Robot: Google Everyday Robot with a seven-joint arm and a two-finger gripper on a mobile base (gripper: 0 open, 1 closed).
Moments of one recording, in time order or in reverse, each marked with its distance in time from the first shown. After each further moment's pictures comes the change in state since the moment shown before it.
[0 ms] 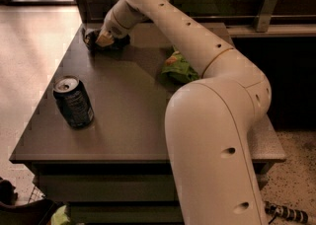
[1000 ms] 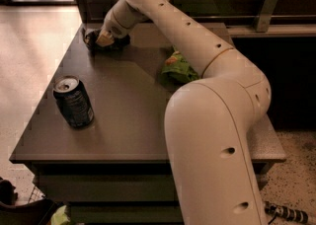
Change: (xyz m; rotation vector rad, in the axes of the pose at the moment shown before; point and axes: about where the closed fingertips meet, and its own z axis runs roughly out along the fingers) arm -0.001 0.000 -0.001 0.000 0.000 0.000
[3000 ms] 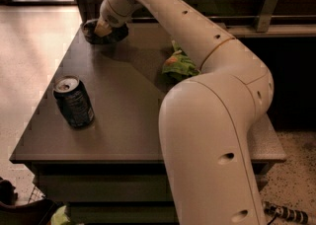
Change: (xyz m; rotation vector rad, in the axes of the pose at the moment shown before) arm -0.031 -0.010 -0.028 0.064 0.040 -0.042
